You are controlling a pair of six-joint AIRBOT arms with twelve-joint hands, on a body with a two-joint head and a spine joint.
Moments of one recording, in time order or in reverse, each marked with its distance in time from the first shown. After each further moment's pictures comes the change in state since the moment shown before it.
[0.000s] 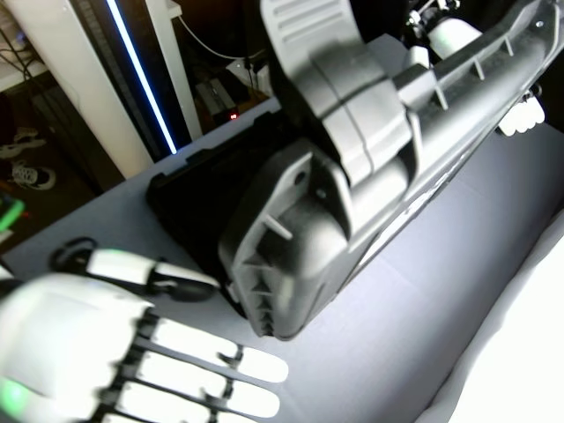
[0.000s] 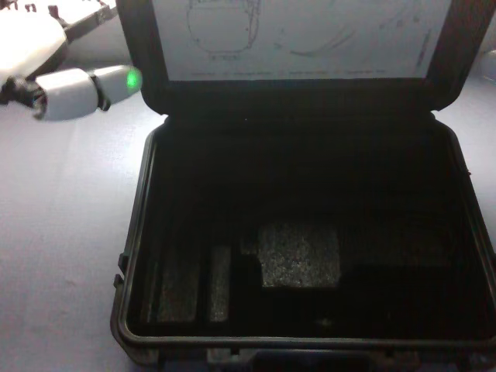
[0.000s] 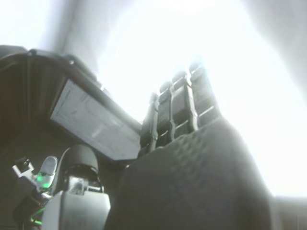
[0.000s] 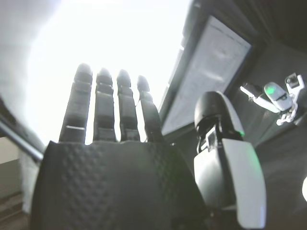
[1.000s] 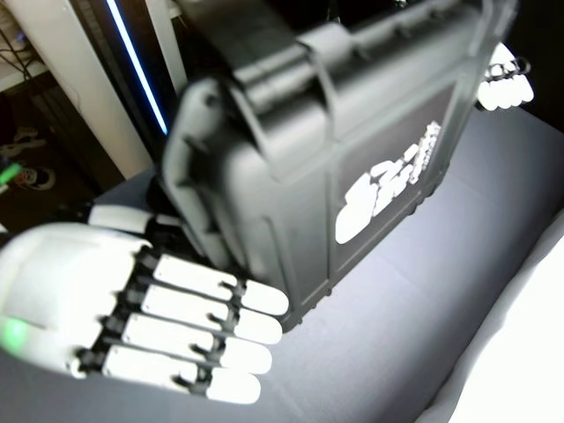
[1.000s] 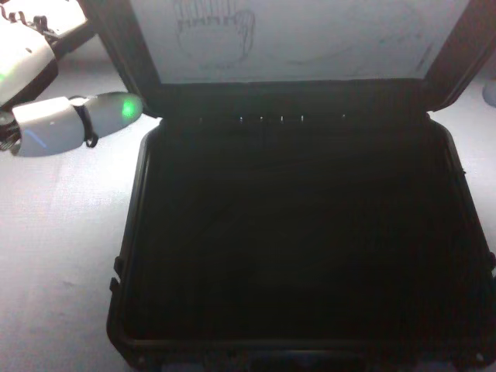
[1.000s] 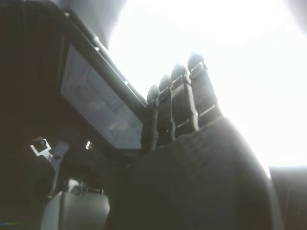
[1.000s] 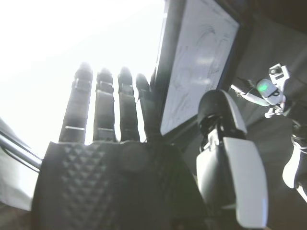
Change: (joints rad) left arm 0.143 0.157 -0.220 0.121 -0.227 -0.052; right arm -0.117 0.114 -0.202 -0.012 0.205 -0.010
